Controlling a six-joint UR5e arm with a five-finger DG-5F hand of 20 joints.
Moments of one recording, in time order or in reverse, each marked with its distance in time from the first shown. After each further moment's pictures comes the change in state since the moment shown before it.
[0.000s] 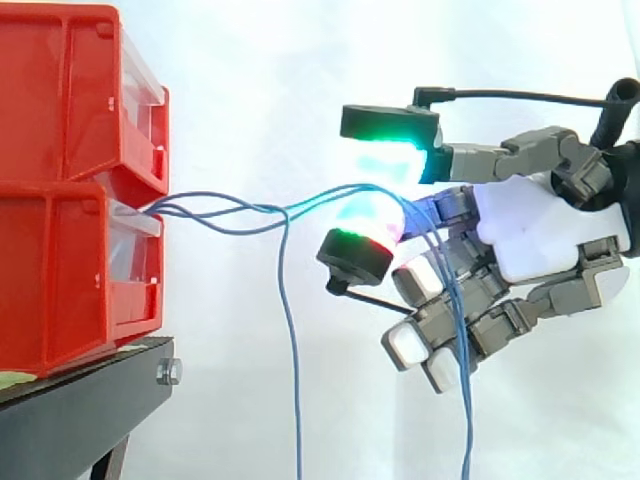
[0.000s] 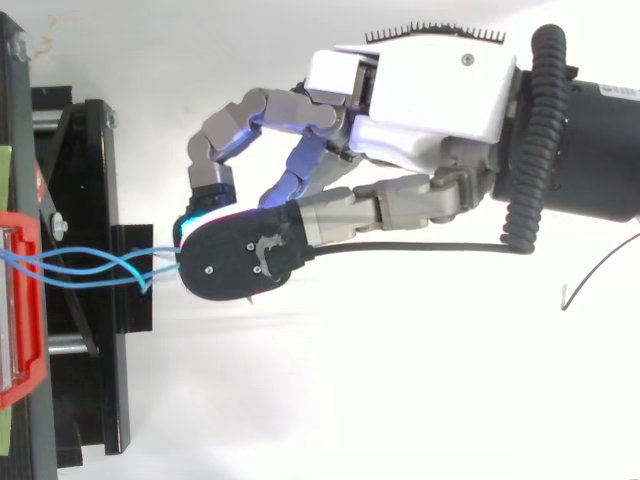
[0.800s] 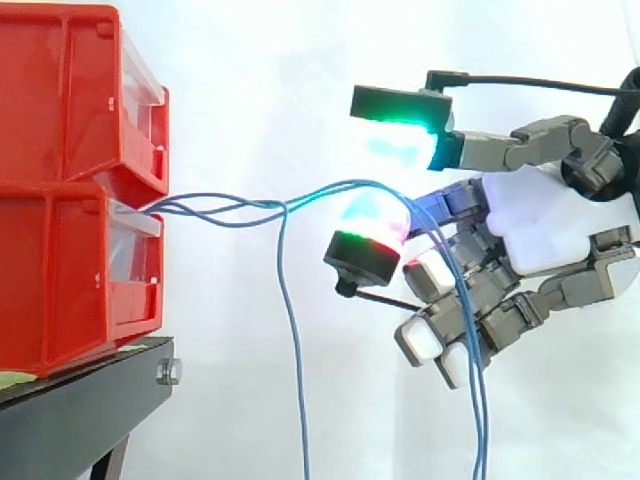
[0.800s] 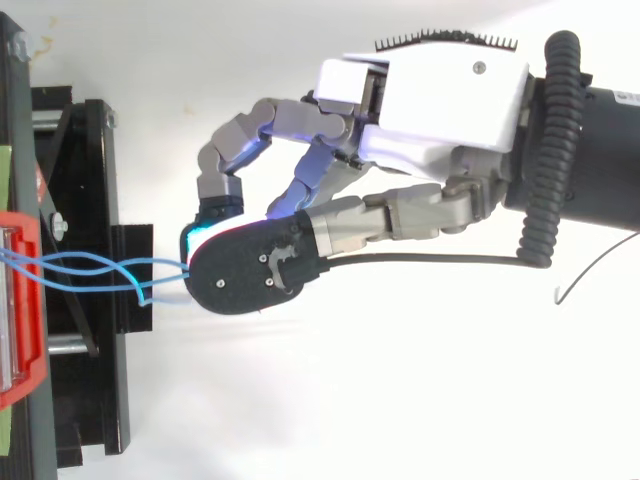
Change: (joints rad) arm 0.009 0.010 0.000 -0.027 0.004 -0.003
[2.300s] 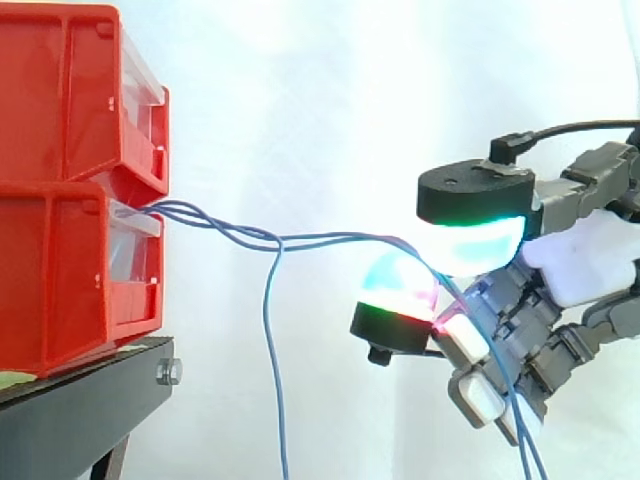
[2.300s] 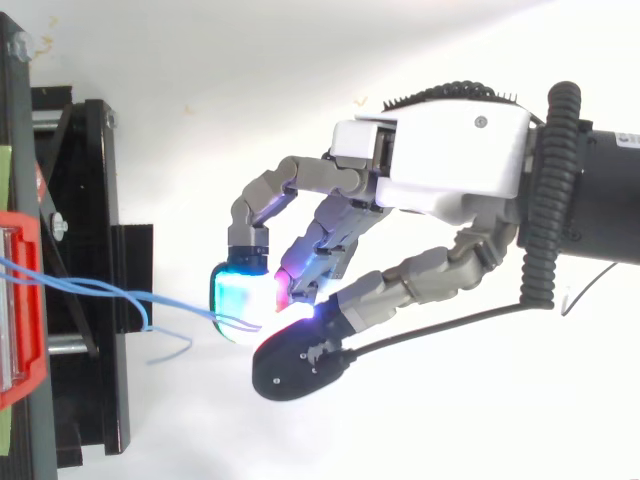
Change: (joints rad) arm 0.022 0.000 -0.005 -0.089 -0.024 0.038
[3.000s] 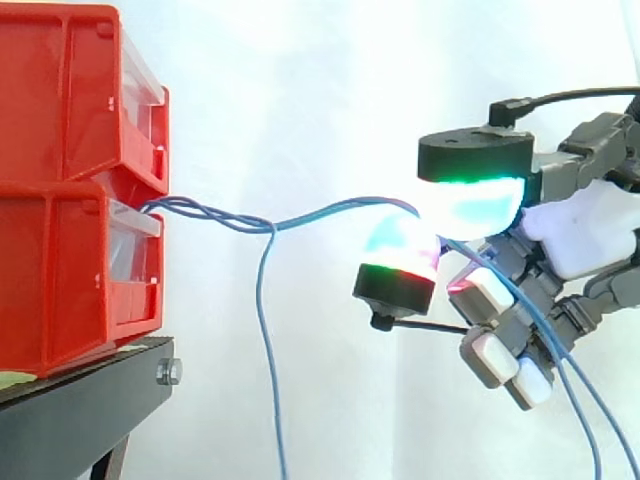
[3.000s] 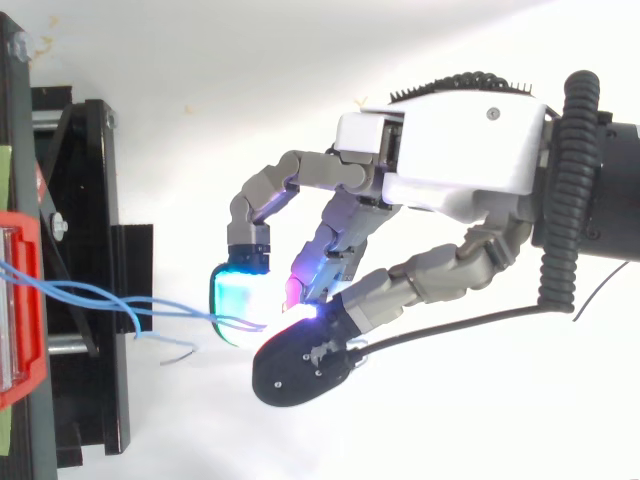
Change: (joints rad) arm 0.000 0.000 0.050 -0.072 0.000 0.000
